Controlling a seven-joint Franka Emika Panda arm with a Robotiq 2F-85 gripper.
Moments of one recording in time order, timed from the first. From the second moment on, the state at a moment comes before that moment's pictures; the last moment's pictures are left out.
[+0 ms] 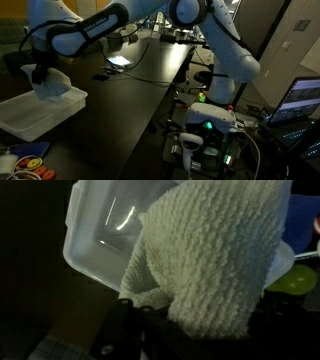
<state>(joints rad) 0.35 0.80 0.03 -1.29 -0.27 2.45 0.06</state>
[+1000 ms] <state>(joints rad) 0.35 0.98 -0.07 -1.04 -0.27 2.44 0.18</state>
